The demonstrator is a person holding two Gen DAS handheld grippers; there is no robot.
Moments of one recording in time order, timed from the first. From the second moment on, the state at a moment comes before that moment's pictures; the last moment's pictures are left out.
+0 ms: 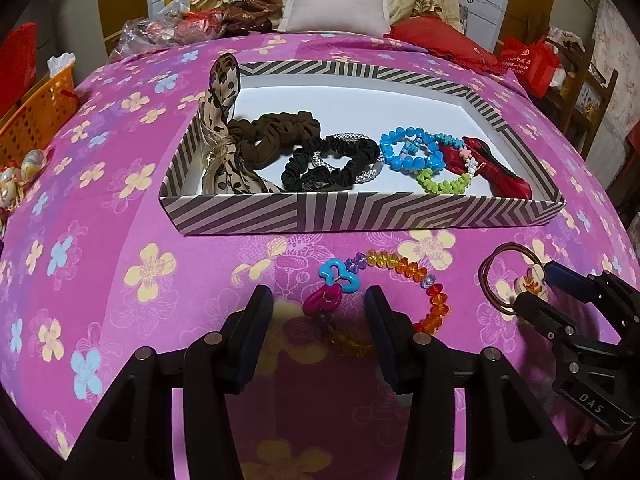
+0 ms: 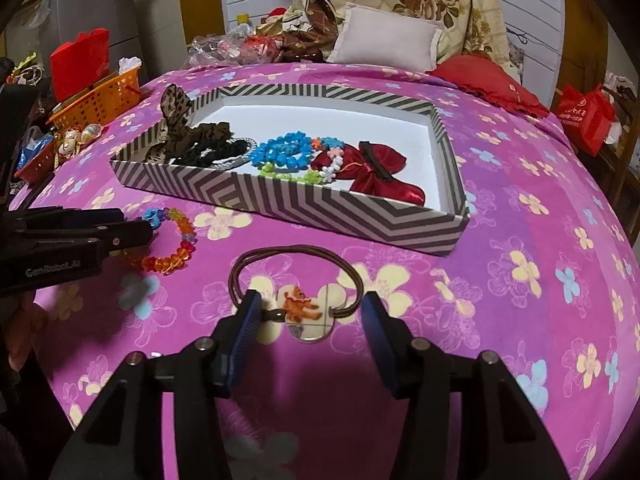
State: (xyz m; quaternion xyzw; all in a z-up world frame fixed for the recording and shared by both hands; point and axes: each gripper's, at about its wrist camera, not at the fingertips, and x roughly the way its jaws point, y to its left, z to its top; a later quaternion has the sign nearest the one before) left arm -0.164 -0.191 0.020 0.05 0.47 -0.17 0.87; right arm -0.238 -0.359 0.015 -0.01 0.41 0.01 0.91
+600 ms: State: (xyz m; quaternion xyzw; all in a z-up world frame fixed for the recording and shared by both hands) left arm -0.168 -0.192 0.018 0.07 0.46 -0.17 0.87; right arm -0.247 -0.375 0.022 0.06 0.40 0.03 0.91
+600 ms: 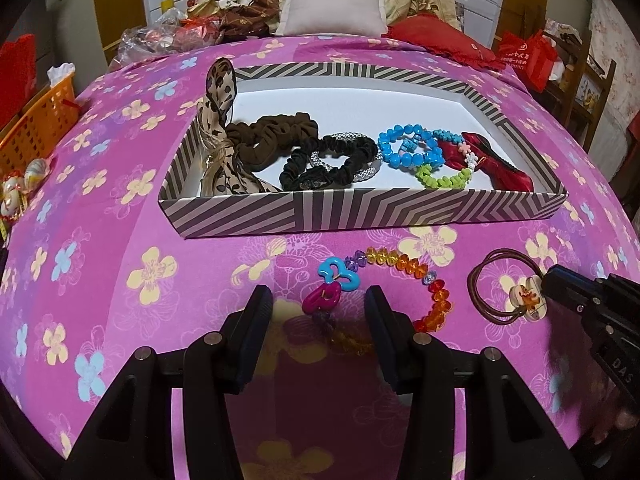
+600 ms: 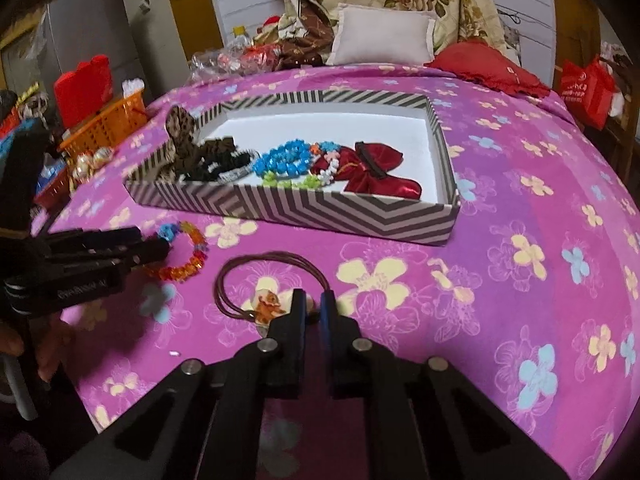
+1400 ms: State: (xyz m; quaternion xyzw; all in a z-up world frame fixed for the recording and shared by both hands) left arm -0.166 -0.191 0.019 0.06 0.46 -0.17 0.87; right arm -0.241 -0.346 0.017 -0.02 0.42 0.07 0.90
